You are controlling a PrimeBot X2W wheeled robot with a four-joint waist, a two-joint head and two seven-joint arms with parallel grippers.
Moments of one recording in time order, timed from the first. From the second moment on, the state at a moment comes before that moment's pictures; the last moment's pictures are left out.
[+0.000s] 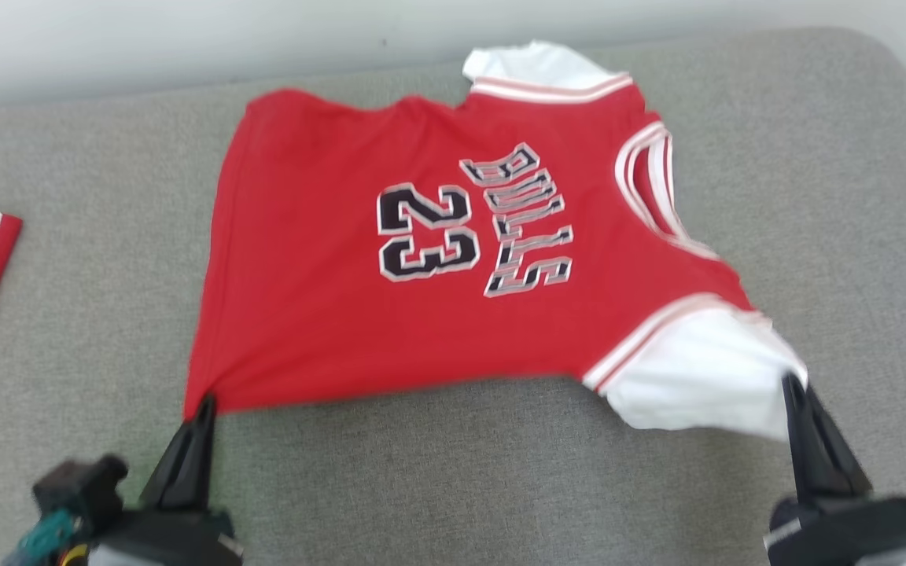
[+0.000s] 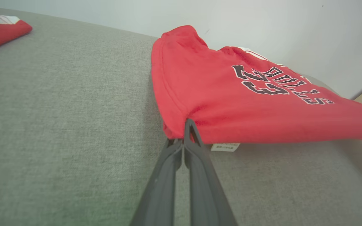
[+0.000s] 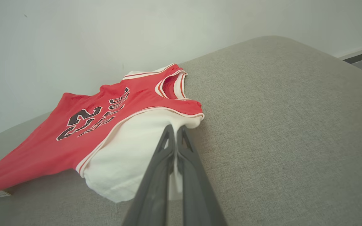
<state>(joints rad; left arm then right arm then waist) -0.23 0.43 -0.41 0.23 -0.78 0.00 -0.26 0.04 -0.05 -0.09 -0.18 0.39 0.13 0.11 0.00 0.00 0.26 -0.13</state>
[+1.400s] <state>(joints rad) -0.15 0.31 -0.31 0.30 -0.62 -0.11 -0.21 -0.01 -0.06 -0.13 -0.07 0.43 0.13 0.25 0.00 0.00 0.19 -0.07</state>
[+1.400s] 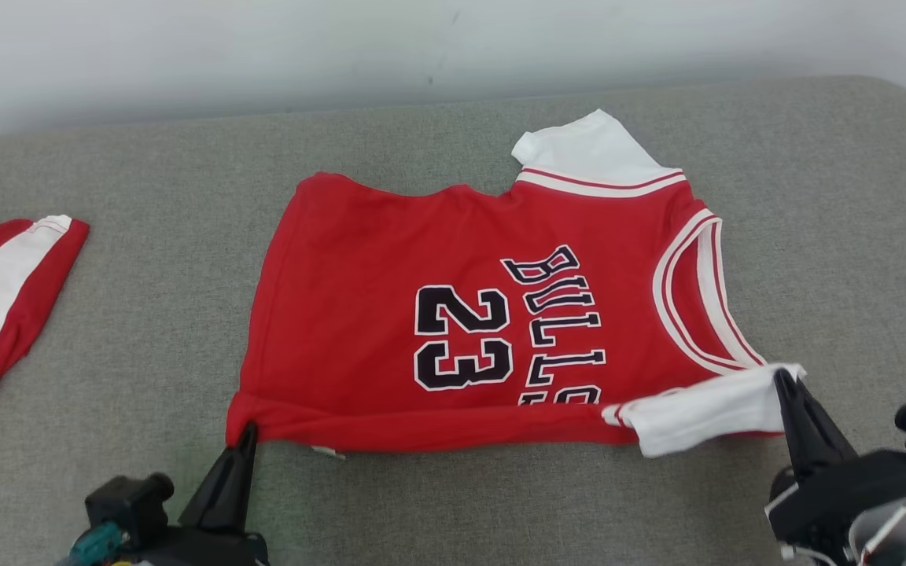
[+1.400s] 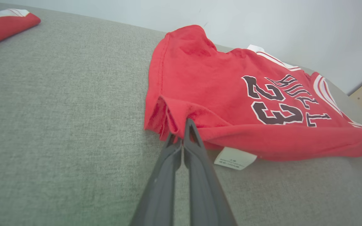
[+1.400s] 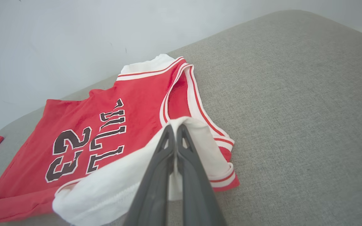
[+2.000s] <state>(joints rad) -0.35 0.32 -0.36 0.40 -0.61 -0.12 -0.15 -0.46 -0.11 -0.10 0.46 0.40 0.13 0.17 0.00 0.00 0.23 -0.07</state>
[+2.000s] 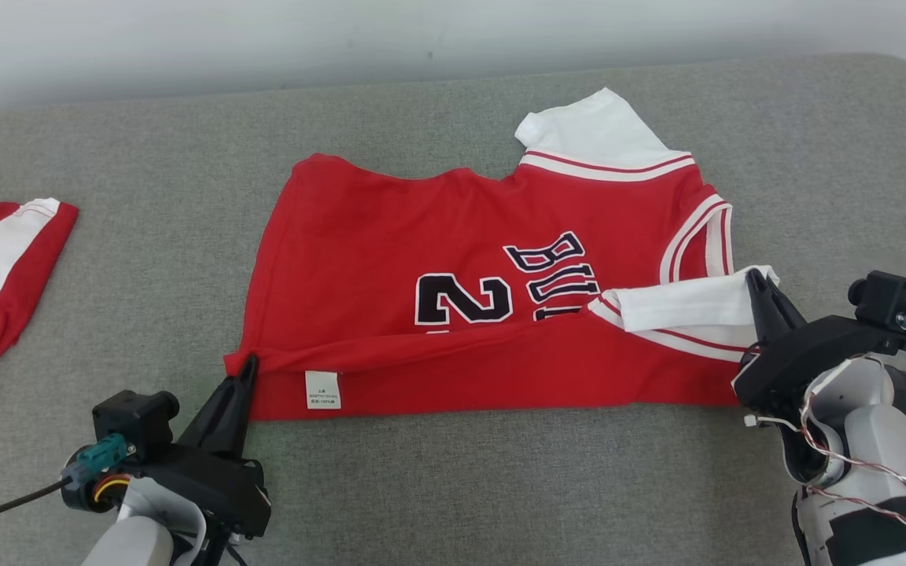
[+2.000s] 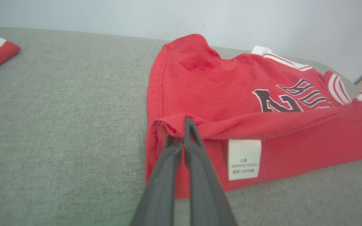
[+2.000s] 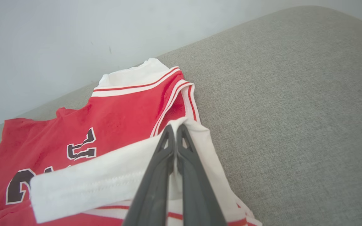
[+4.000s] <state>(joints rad) -0.20 0.26 -0.32 0.50 -0.62 -0.11 -0.26 -0.15 -0.16 0.00 0.47 0.45 0.13 -0.08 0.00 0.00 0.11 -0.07</state>
